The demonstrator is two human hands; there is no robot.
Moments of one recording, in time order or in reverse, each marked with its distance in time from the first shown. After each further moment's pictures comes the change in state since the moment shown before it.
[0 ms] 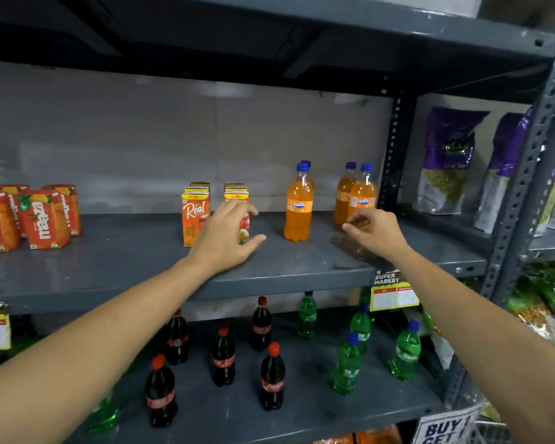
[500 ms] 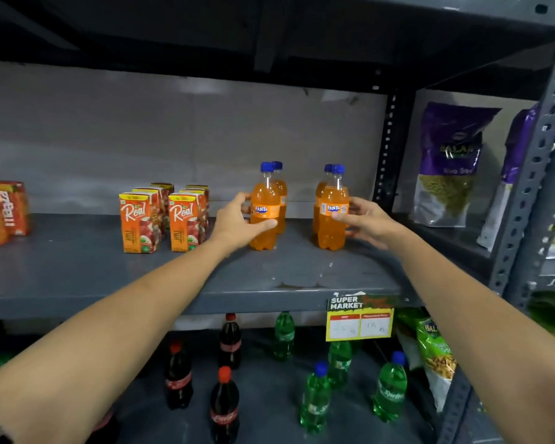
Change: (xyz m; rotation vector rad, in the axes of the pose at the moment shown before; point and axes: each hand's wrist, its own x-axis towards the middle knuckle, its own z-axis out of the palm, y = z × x) left_hand 0.089 0.038 0.111 -0.396 -0.024 -0.561; right_hand 0.082 0.097 -0.016 0.753 -0.422 0.289
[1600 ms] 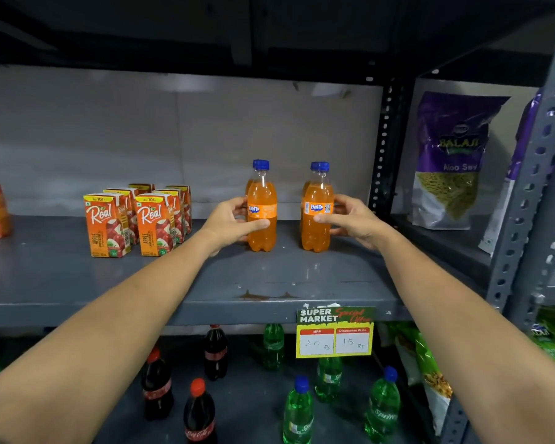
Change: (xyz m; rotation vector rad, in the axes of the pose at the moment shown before) left_hand 0.025 0.001 0.030 -0.264 -0.154 -0.125; right_hand 0.033 0.018 -0.017 -0.038 -0.077 -0.088
